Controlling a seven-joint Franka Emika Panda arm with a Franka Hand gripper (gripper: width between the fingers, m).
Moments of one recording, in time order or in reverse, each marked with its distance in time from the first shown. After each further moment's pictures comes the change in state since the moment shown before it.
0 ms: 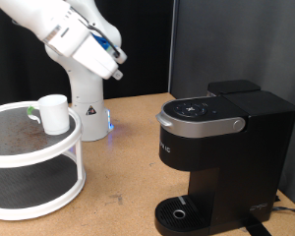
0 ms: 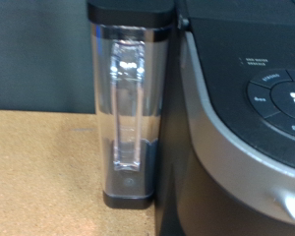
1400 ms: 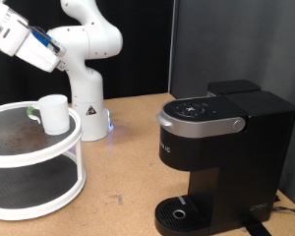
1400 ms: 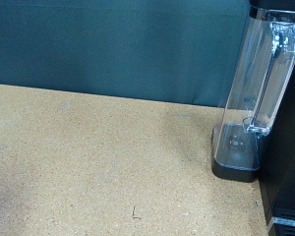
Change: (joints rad) arm -0.155 -0.093 -0.202 -0.015 -0.282 -0.337 -0.199
